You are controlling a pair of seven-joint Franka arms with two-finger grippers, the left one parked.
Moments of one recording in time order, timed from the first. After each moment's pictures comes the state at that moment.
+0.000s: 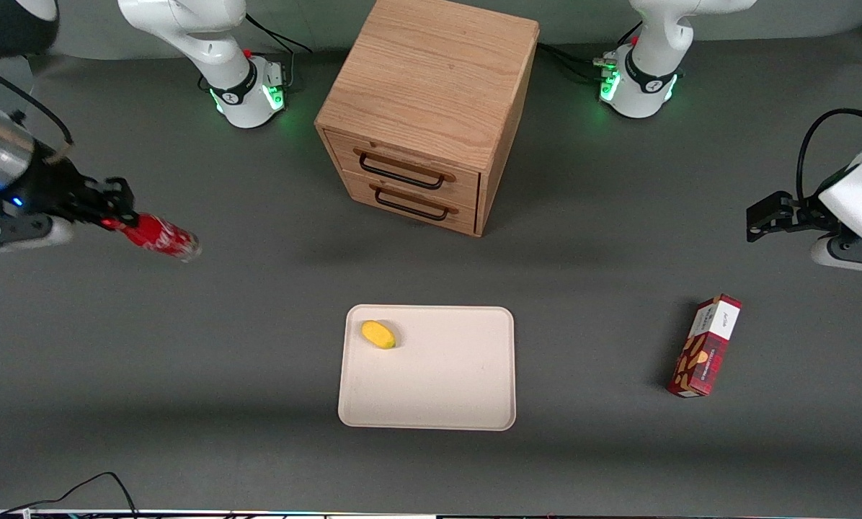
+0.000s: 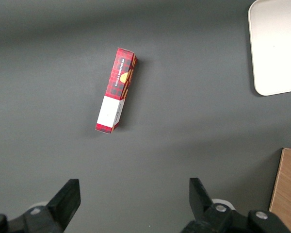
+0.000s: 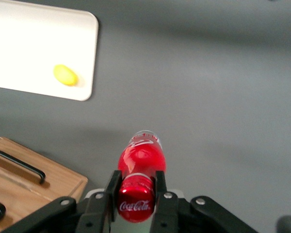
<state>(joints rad) 0.01 0.18 0.17 -1.35 0.02 1.51 0.05</state>
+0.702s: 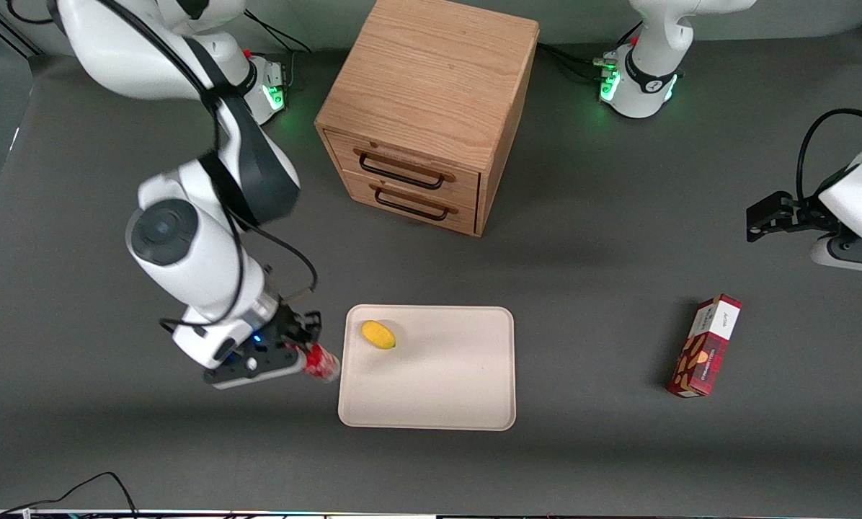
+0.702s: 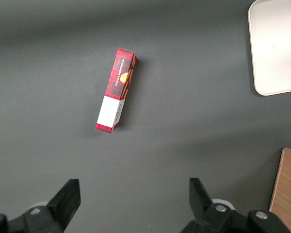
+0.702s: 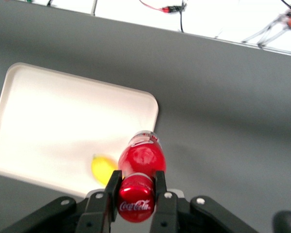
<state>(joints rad) 0.31 0.68 0.13 -1.12 -0.11 2.02 0.25</state>
